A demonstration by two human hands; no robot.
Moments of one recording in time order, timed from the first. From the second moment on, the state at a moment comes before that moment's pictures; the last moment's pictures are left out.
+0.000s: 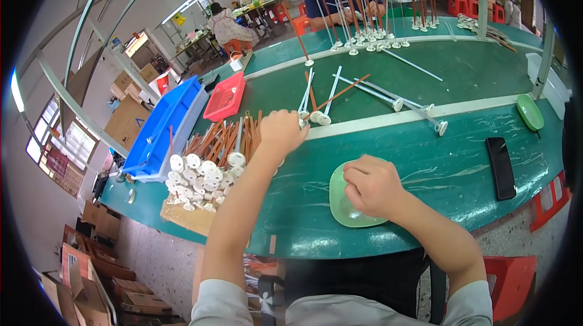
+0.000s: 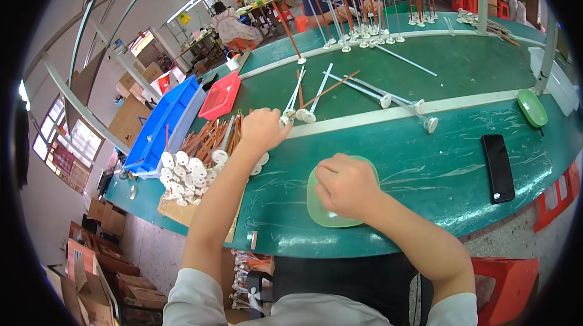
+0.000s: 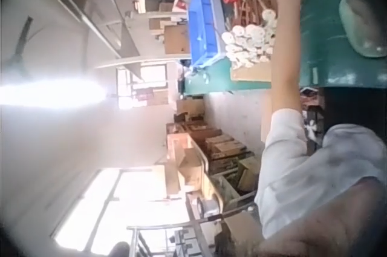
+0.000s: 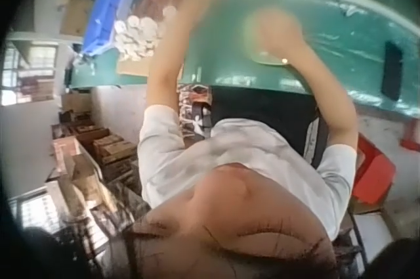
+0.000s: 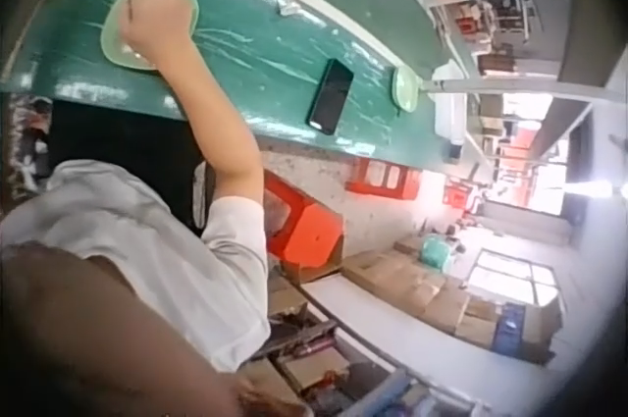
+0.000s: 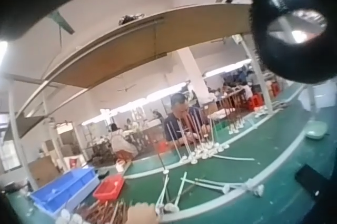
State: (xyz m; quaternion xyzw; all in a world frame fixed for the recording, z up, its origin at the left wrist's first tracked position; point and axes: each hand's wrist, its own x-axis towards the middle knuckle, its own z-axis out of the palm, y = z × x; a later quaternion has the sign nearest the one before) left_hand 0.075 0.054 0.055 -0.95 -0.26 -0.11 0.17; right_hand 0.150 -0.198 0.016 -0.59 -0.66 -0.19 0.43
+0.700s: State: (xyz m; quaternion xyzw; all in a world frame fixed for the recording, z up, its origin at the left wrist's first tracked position) left_hand 0.042 -0.016 0.029 -0.68 -0.16 -0.28 -0.66; right_hand 0.151 -0.189 0.032 -0.58 -0.59 -0.27 0.50
